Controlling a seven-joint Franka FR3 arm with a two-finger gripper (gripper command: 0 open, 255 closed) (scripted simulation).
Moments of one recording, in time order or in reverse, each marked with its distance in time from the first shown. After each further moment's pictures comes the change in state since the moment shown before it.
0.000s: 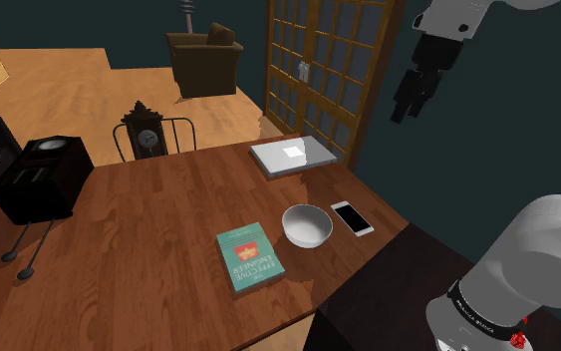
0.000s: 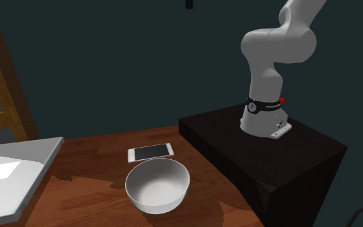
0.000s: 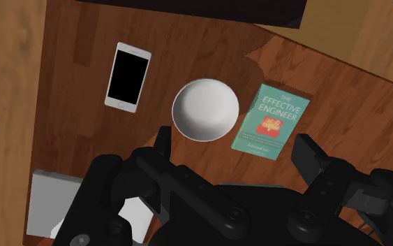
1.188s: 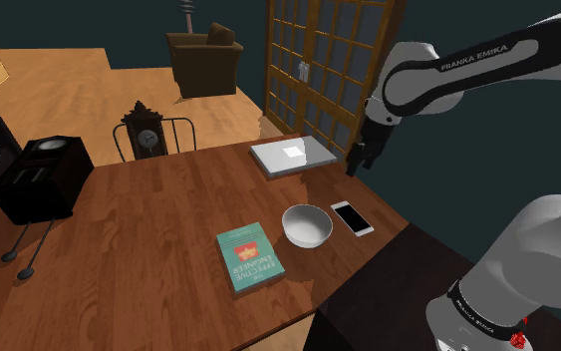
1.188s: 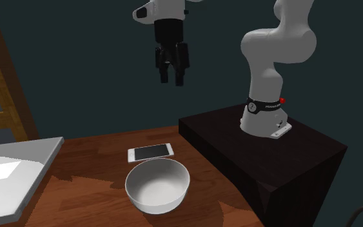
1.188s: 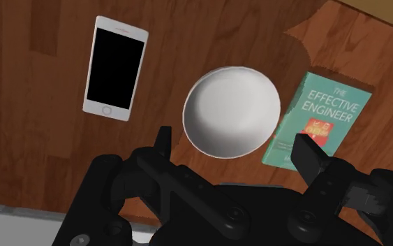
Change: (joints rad) arm 0.005 0.326 -0.065 -0.285 0.038 0.601 -0.086
